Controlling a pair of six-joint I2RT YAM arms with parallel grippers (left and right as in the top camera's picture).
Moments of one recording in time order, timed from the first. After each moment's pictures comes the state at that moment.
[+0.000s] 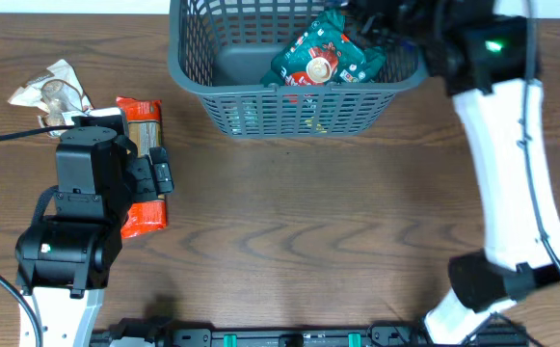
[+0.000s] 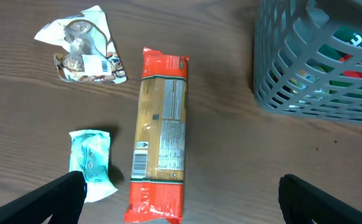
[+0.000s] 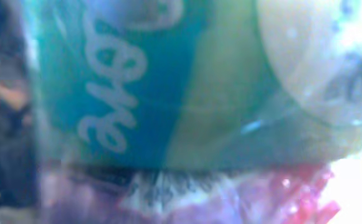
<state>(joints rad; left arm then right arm) -0.10 0.98 1.11 -0.92 -0.16 -0.17 0.28 1.87 2.22 -0.91 -0.29 -0.89</state>
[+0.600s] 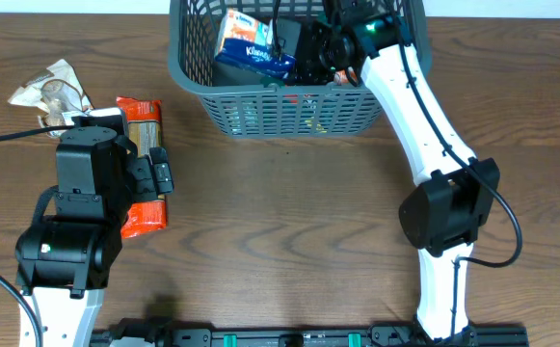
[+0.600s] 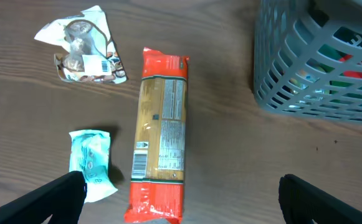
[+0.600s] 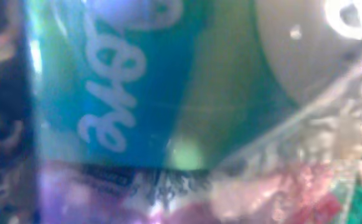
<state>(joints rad) -0.10 0.98 1.11 -0.92 -0.16 -0.17 0.37 2.21 2.22 -1.03 -0.33 -0.90</state>
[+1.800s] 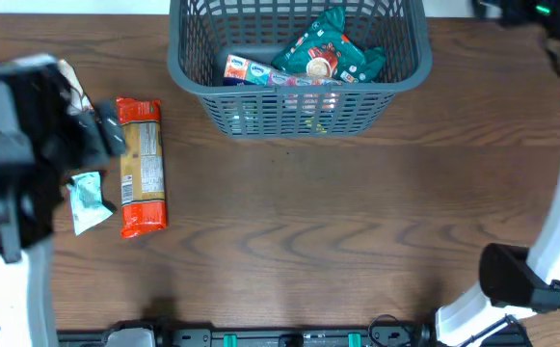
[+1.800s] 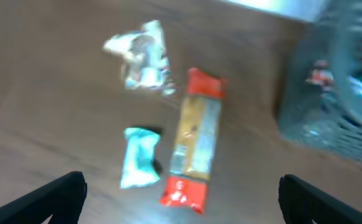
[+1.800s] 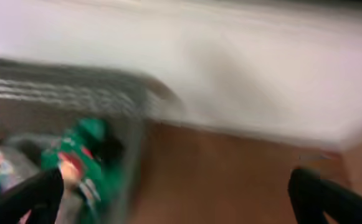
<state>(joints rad) 0.08 1.29 1.80 -1.37 -0.16 -0.17 -0.16 1.82 2.47 -1.22 -0.13 -0.09</state>
